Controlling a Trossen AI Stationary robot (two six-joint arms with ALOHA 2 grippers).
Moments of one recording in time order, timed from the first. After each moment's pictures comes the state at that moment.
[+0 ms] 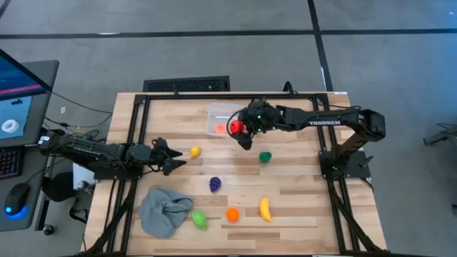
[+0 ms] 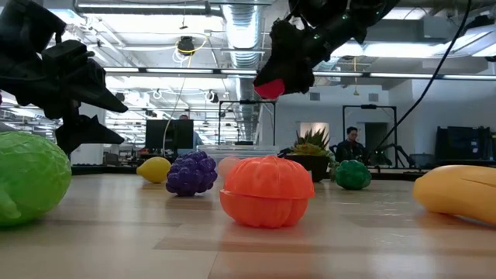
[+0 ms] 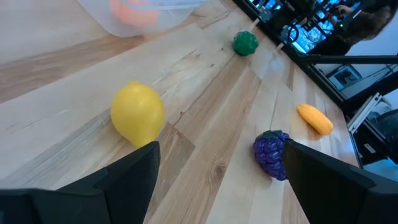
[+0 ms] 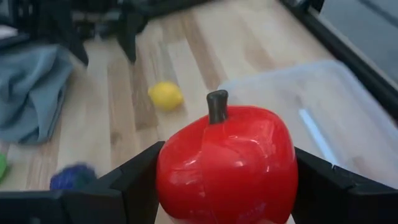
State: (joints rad) left arm -0.12 0.46 0.02 0.04 -0.24 -0.80; right arm -0.23 1.57 1.10 -0.15 -0.08 0.09
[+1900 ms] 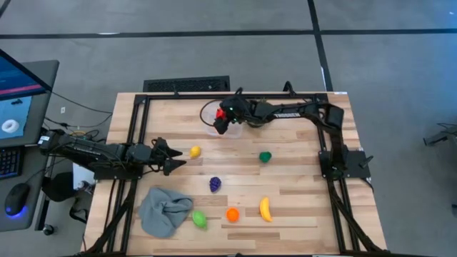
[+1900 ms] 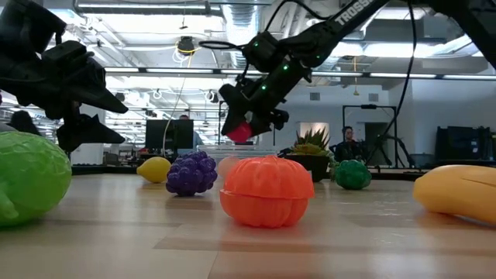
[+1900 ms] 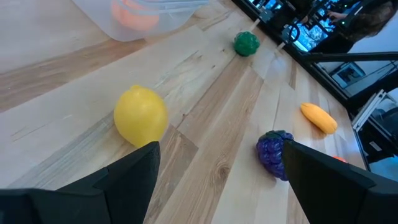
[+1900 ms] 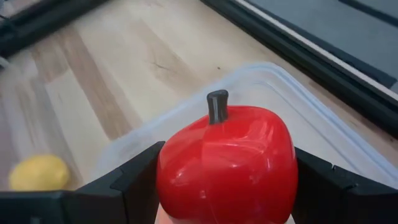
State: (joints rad) left arm -0.12 0.46 0.02 0.04 -0.25 -0.77; right arm -0.33 2.02 1.43 -0.14 0.10 0.26
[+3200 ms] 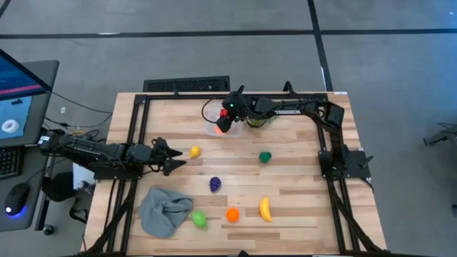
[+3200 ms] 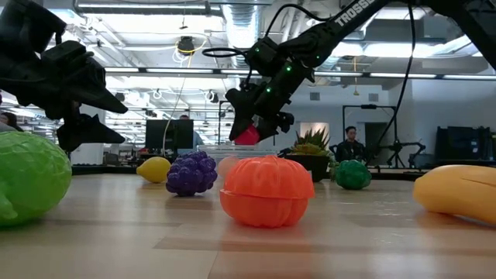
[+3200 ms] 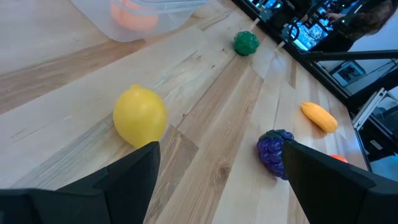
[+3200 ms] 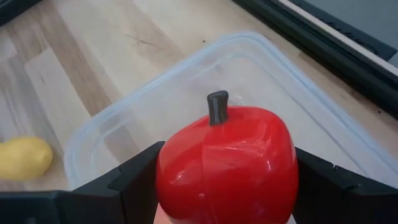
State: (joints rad) left arm -0.12 0.46 0.02 0.04 -0.25 -0.76; right arm -0.37 2.02 1.44 -0.25 0.05 0.27
